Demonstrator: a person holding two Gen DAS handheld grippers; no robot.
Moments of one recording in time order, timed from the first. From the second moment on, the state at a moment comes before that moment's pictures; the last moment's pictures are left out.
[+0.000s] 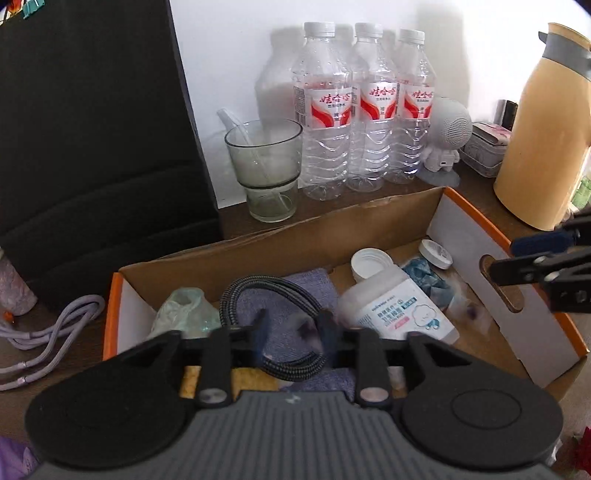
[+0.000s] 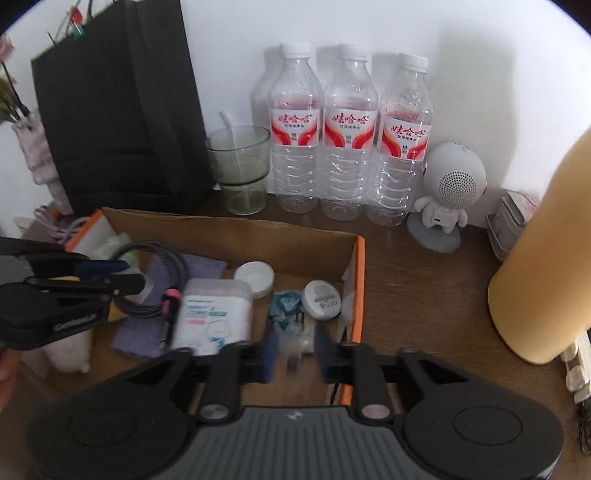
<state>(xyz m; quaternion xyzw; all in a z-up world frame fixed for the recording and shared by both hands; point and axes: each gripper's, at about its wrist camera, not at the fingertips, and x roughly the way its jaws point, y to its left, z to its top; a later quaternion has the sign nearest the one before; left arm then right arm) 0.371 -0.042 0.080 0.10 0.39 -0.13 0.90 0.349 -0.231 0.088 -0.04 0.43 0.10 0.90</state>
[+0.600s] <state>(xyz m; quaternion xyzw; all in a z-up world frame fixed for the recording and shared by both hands) 0.307 -0.025 0.148 0.06 0.45 -0.06 0.89 0.318 -0.222 0.117 0.04 0.52 0.13 0.84</state>
